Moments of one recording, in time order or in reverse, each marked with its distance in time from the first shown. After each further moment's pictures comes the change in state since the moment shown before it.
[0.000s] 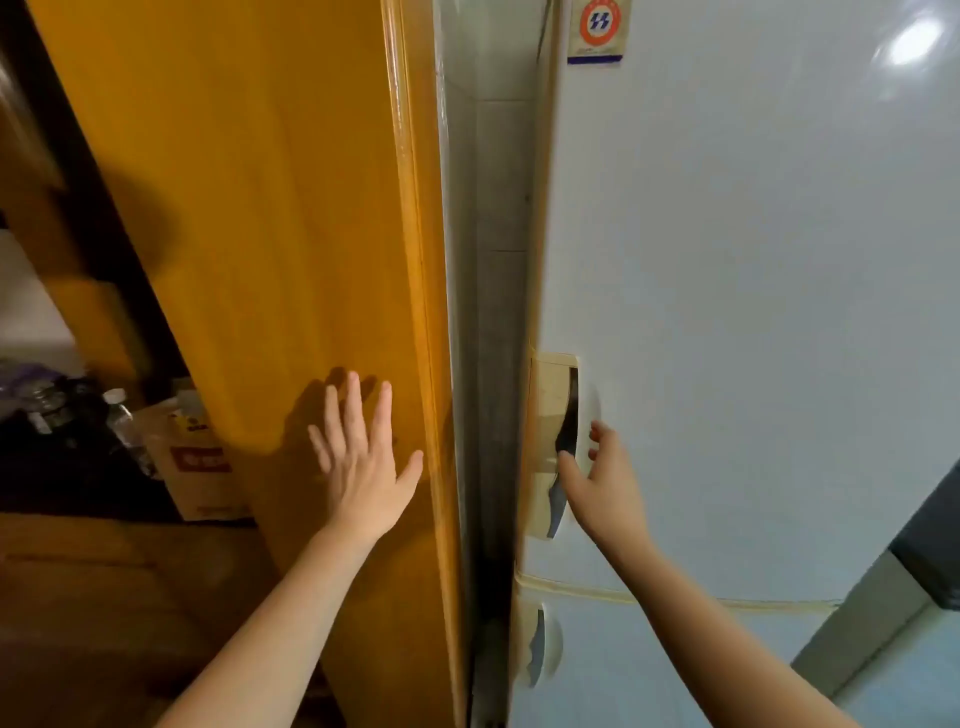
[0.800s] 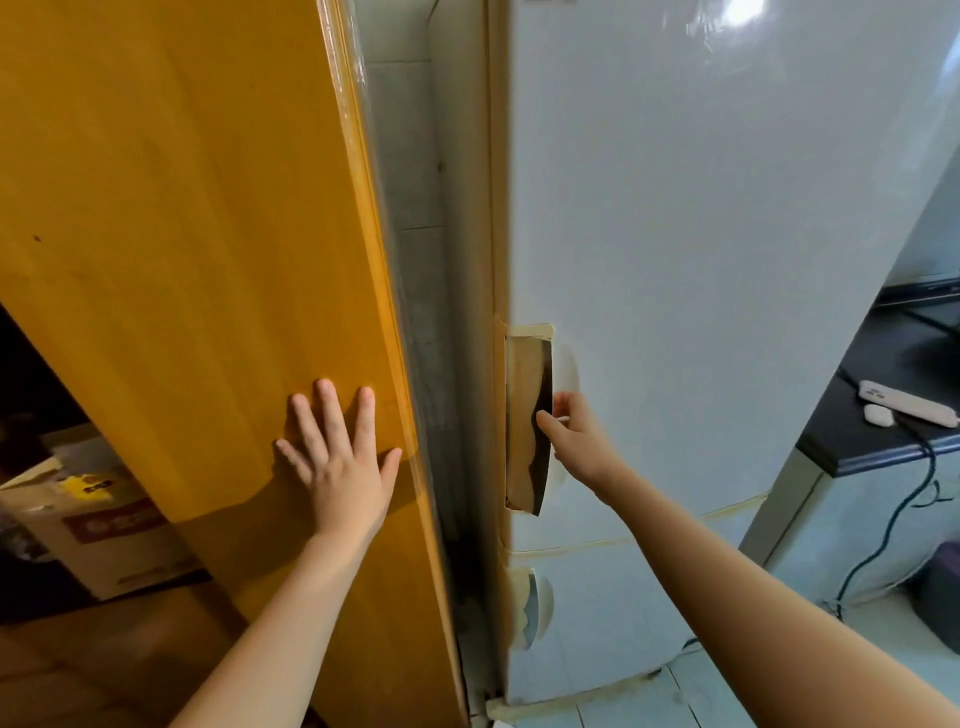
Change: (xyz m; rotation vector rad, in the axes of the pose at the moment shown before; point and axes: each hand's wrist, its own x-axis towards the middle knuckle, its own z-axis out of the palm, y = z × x) left_hand 0.020 -0.034 0.046 -0.020 0.087 0.249; right_hand 0.013 -0.008 0.024 0.081 -0.032 0.195
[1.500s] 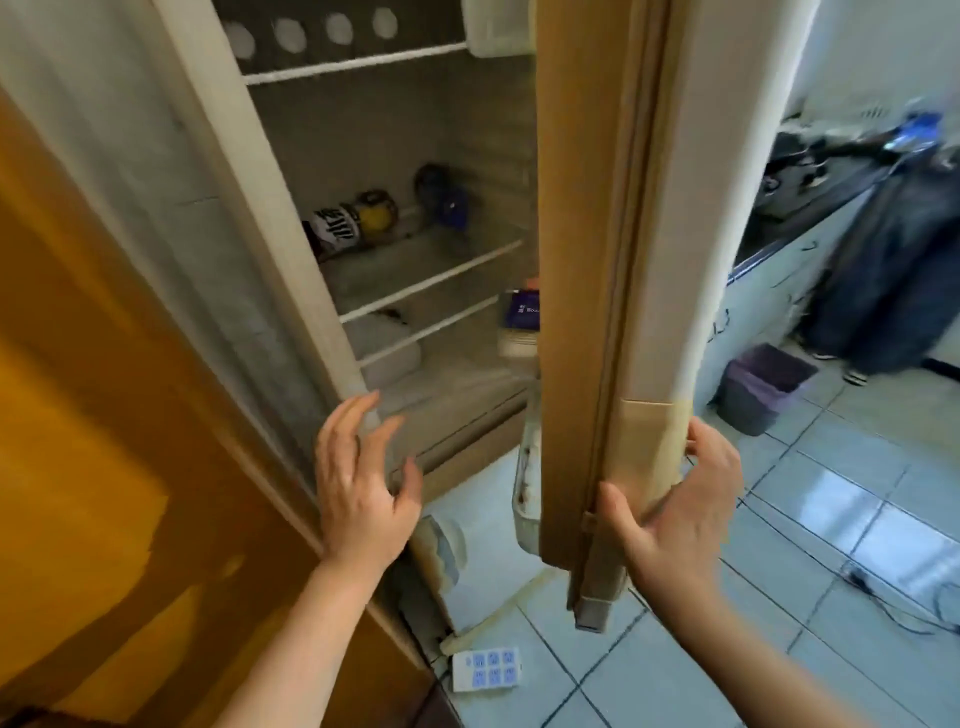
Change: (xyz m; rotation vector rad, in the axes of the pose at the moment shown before) left_hand -0.049 0.126 -0.017 -0.763 0.143 0.524; right_hand -0.204 0.084 -0.076 -0.378 1.022 -0.163
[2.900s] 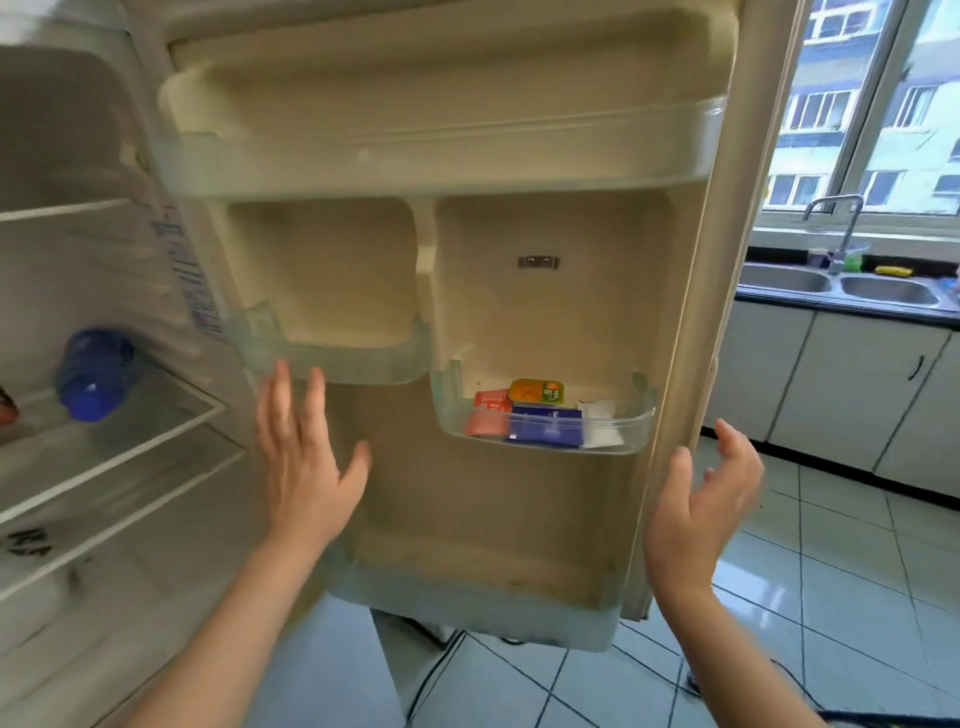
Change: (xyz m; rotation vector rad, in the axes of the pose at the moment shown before) left_hand 0.206 0.237 0.312 -0.107 -0.125 0.042; right_hand 0.265 0.283 -0.156 0.045 0.635 0.268
